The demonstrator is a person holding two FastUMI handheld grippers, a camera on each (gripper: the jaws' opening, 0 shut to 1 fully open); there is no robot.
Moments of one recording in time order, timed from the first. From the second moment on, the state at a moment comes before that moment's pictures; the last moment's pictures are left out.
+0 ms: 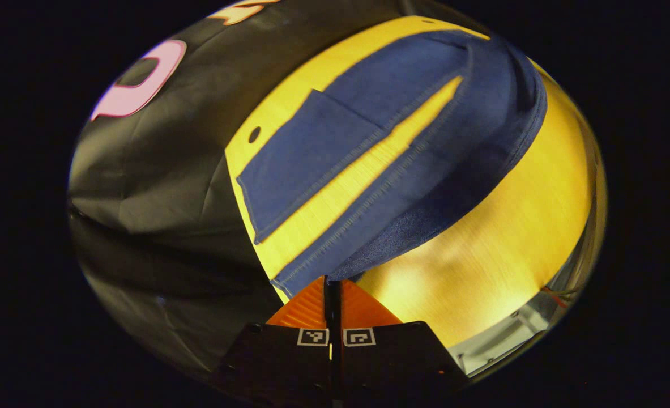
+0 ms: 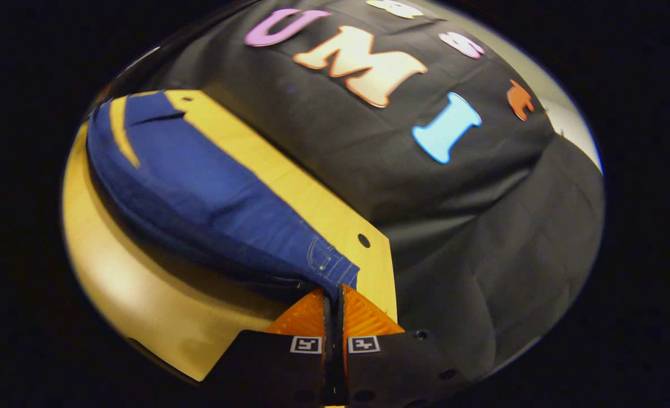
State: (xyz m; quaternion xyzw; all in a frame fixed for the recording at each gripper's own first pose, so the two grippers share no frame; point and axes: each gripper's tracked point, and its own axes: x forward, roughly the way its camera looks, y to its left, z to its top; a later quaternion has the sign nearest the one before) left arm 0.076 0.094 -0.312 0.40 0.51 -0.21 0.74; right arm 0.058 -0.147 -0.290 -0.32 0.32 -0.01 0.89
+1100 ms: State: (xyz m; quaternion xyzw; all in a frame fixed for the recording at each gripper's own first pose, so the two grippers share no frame) left arm 0.274 0.040 -0.386 0.21 0.48 -0.19 0.83; right arm 0.213 -0.130 -0.413 -0.17 0.39 -0.11 0.90
